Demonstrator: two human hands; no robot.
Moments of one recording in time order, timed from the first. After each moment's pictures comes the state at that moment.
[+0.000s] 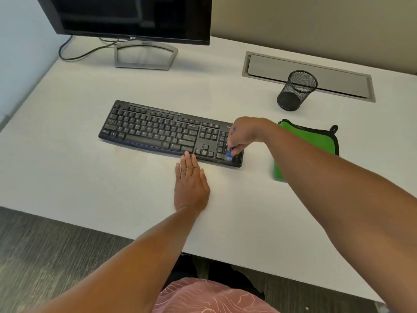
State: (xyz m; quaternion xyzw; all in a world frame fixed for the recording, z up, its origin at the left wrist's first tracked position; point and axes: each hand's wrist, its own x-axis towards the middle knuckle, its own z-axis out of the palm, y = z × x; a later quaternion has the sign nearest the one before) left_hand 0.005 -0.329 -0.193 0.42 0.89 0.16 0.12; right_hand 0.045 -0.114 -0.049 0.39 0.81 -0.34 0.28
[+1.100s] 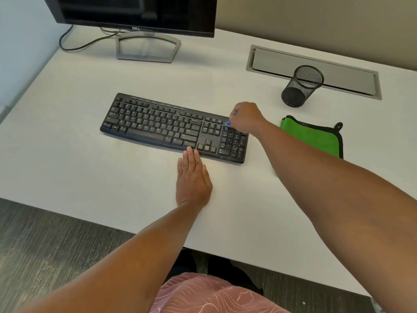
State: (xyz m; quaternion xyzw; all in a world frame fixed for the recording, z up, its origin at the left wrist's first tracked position) left_hand 0.005 -0.329 -0.192 0.42 0.89 0.15 0.12; right_hand 0.030 -0.114 -0.066 0.48 0.82 -0.31 0.05
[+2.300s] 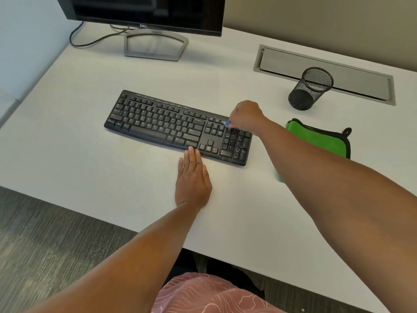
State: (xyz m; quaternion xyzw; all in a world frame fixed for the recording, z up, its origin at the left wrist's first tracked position) left_hand 0.005 -0.328 -0.192 0.41 0.89 0.15 0.12; right_hand 0.018 -0.097 -0.078 0.49 0.80 -0.36 0.07
